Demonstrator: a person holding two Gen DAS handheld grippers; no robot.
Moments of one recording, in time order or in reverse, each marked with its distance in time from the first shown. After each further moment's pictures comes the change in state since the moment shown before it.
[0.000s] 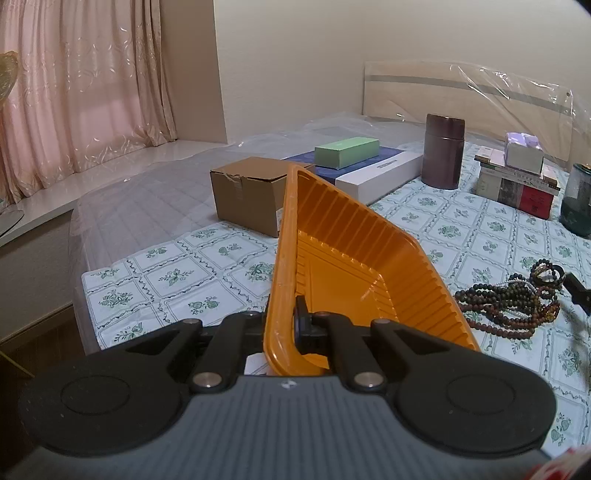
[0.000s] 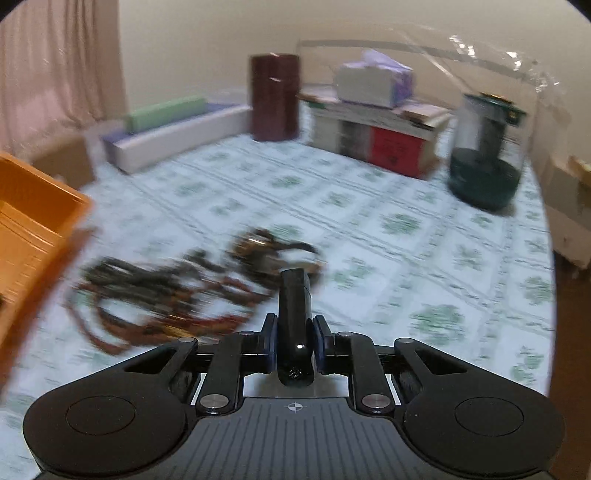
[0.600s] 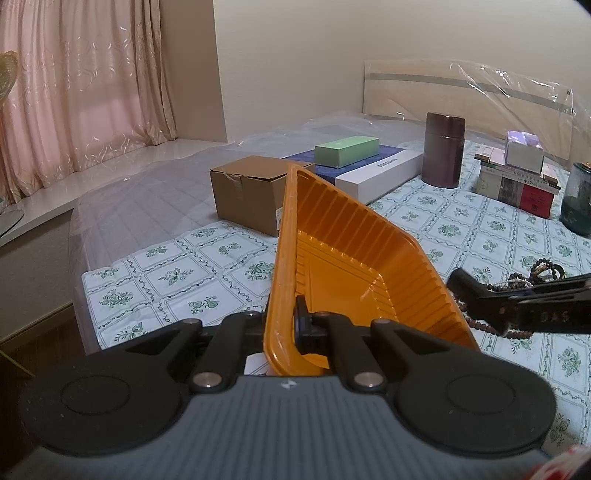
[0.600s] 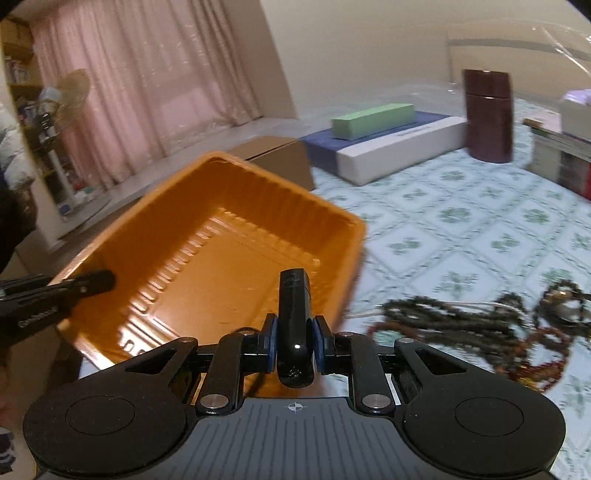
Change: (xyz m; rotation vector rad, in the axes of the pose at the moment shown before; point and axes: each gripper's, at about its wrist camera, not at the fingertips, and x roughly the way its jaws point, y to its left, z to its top) left arm 0.001 -0.001 0.000 0.001 0.003 0.002; right arm -0.007 0.171 0.028 -0.088 0.033 0.480
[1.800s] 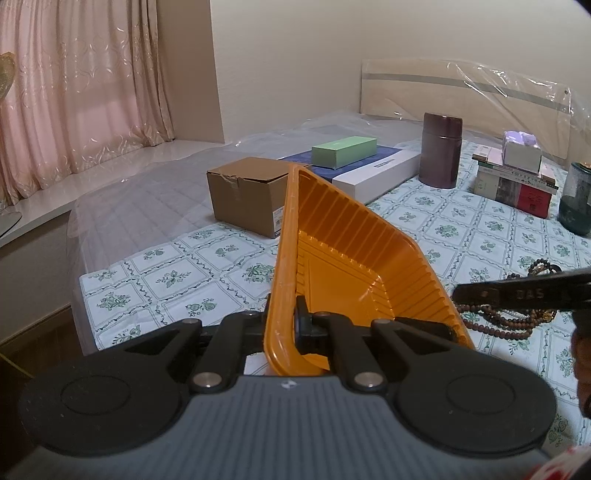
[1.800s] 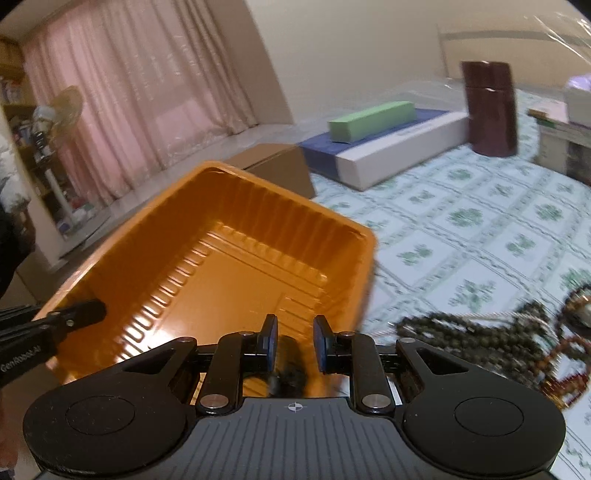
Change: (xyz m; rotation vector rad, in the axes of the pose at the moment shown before) left arm 0.000 -0.003 0.003 0.006 0.001 -0.006; right arm 0.016 -0.012 0.009 0.068 -0.026 0.001
